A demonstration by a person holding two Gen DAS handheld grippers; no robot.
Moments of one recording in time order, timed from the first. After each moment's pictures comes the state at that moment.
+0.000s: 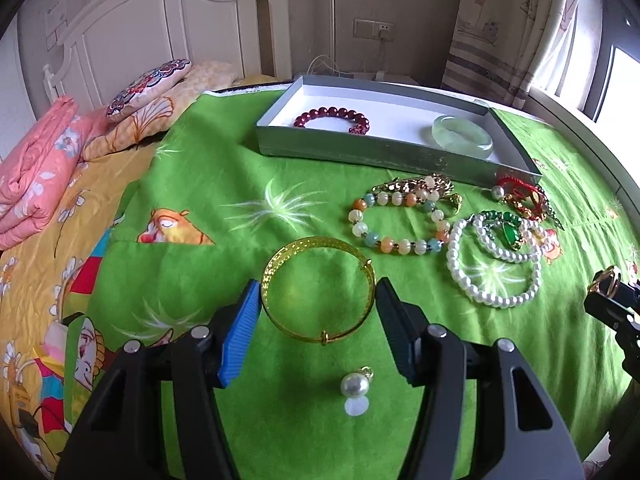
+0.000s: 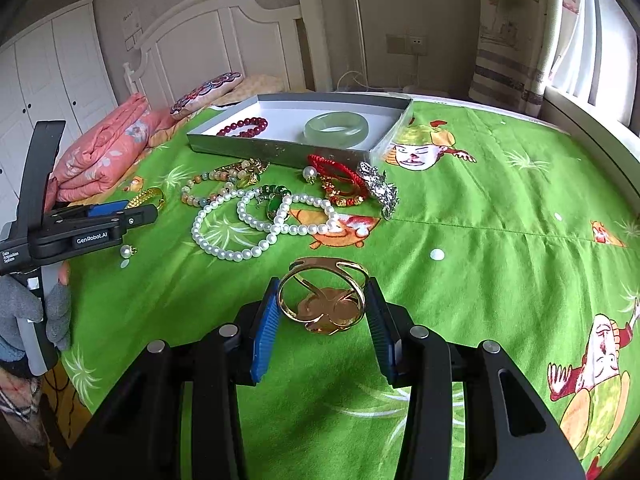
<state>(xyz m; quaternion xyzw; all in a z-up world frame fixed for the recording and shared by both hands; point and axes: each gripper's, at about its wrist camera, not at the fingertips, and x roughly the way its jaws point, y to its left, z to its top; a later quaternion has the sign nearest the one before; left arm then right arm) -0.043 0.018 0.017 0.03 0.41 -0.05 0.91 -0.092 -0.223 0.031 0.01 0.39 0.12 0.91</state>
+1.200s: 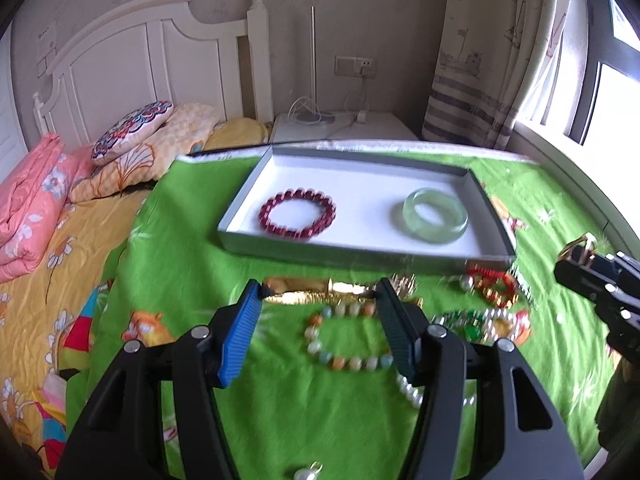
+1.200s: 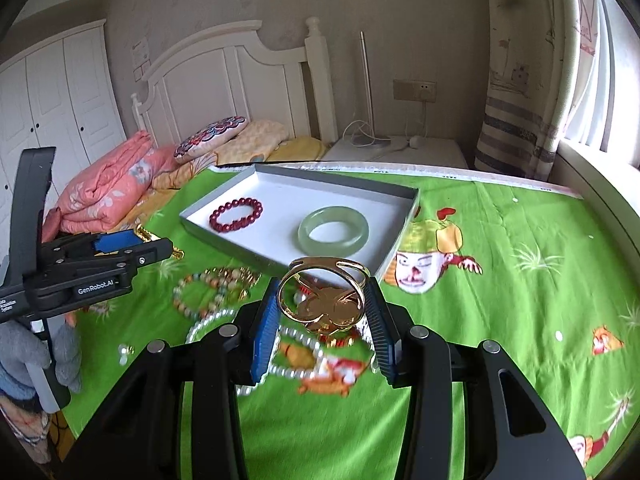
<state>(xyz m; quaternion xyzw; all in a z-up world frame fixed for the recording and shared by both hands) 0.005 -0.014 0.070 0.03 0.36 -0.08 0.93 -0.018 -0.227 0.081 0.02 0.33 0.14 0.93</state>
